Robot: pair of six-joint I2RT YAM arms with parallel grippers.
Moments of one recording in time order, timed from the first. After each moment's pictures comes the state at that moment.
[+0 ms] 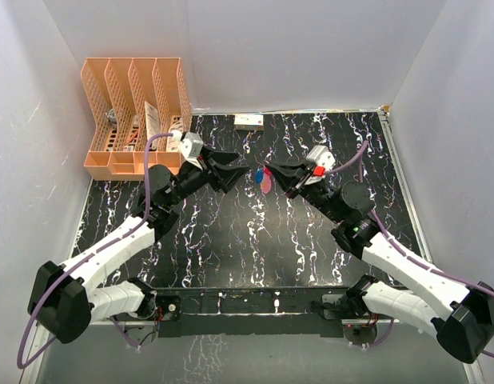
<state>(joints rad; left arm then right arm) -0.58 1.12 0.75 0.60 0.40 -0.34 0.67 0.93 0.69 0.55 -0.19 -0.04</state>
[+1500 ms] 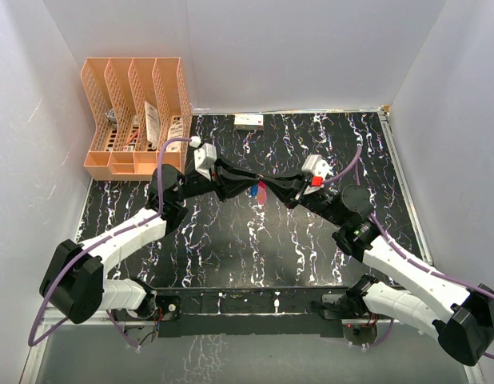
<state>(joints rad) -0.58 1.27 0.74 0.87 0.79 -0.32 0.67 0.90 0.64 0.55 -0.37 -0.04</state>
